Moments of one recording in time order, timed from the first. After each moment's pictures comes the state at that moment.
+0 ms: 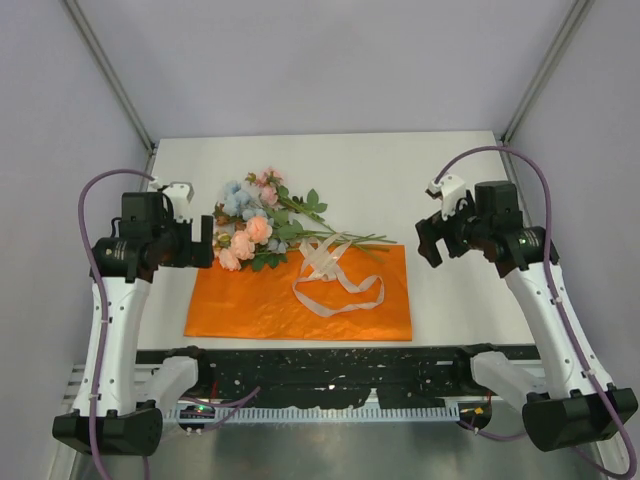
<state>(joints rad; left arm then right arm) -0.01 0.98 1.24 -1.14 0.07 0.06 0.12 1.00 1.12 -0.90 -0.29 -0.37</state>
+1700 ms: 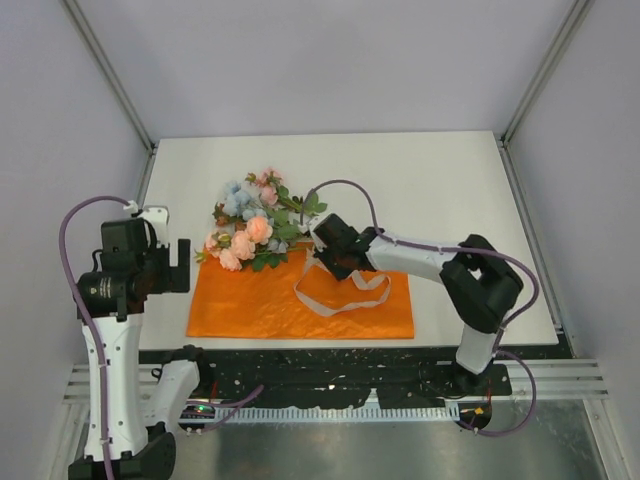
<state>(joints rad) 0.10 0.81 1.21 -1.28 -0.13 0.13 0.87 1.84 1.18 -0.37 0.09 0.05</state>
